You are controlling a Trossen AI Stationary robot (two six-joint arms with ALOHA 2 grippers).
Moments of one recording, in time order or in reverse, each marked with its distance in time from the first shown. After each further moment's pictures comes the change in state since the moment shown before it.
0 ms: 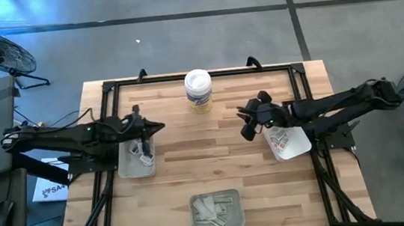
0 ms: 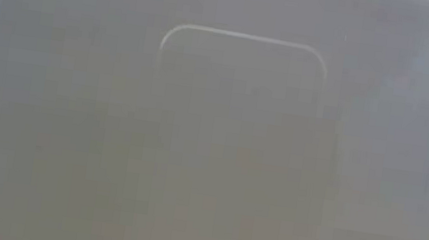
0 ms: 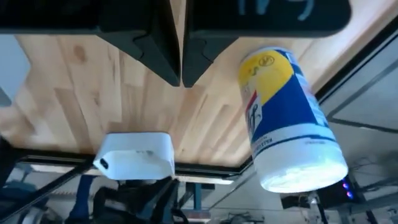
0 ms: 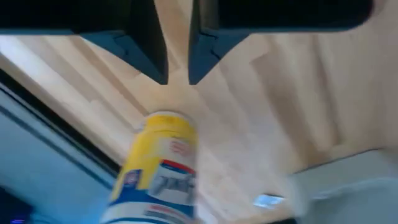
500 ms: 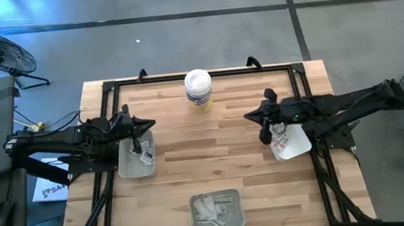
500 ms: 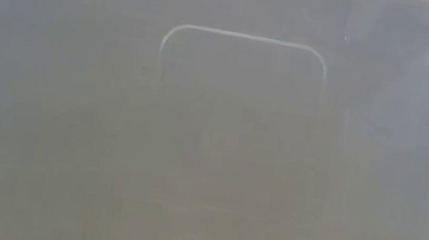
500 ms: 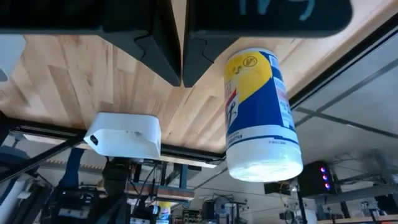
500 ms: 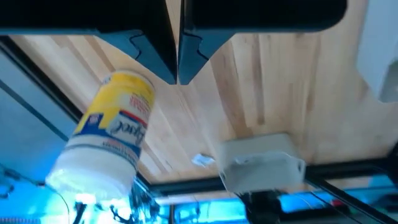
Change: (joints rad) left arm 0.000 -0.224 -0.071 -0.069 -0.064 -0.052; right arm 0.057 -0.244 0.000 -0.035 -0.160 -0.184
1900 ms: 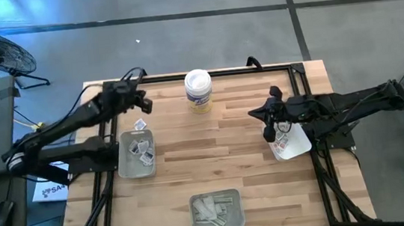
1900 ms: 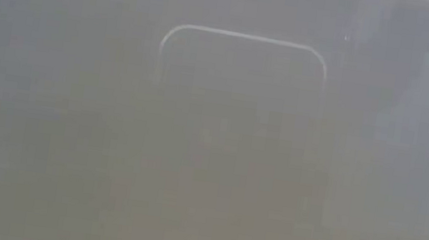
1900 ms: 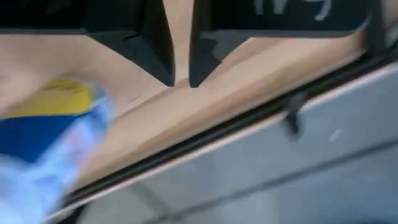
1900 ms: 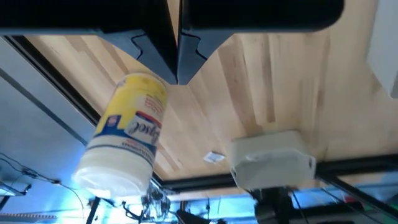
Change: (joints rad) left arm 0.628 0.435 0.276 -0.277 0.035 -0.166; right arm 0.013 -0.069 0.000 -0.046 0.052 0.003
